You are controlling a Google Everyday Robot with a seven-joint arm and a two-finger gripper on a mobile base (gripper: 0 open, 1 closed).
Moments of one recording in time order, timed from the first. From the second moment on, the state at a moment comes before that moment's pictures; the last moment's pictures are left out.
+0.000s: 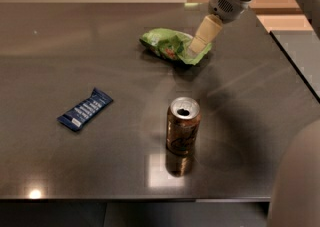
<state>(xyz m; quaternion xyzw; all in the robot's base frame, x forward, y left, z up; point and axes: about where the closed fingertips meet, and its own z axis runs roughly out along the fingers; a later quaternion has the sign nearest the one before) 0.660 -0.125 0.928 -0.50 0.84 0.07 0.21</state>
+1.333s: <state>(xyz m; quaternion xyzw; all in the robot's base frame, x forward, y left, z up) 0.716 -0.081 0.900 -0.46 0.86 0.07 0.23</state>
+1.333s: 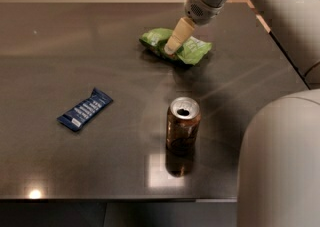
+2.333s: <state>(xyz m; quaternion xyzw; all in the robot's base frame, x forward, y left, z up) 0.729 -0.088 0.863 -0.46 0.86 0.05 0.20</state>
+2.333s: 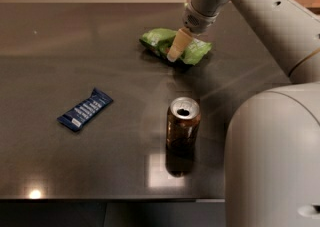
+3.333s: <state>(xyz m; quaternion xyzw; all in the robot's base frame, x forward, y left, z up) 0.725 -0.093 0.869 -0.46 0.86 0.05 0.20</state>
